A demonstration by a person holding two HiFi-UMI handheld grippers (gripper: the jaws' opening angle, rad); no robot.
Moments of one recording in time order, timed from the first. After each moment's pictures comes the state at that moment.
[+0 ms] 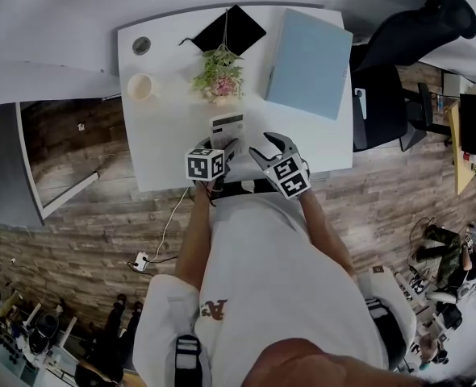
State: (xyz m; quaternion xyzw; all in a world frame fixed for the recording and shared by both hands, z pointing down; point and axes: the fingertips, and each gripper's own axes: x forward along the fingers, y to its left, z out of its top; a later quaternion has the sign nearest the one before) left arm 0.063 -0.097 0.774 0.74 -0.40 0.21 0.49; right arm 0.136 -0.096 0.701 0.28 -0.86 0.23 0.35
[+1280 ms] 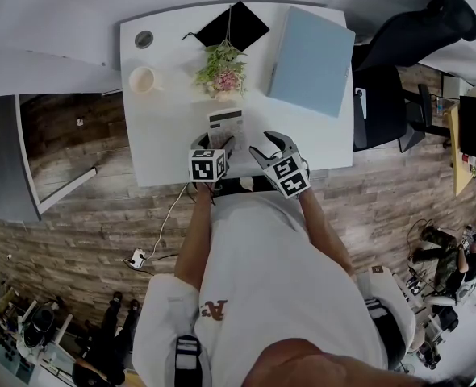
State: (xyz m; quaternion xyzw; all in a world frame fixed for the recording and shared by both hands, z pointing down) left arm 0.036 -0.091 0.781 0.72 -0.46 0.25 0.44; right arm 0.133 -0.088 0.702 0.28 -0.86 0.23 0.35
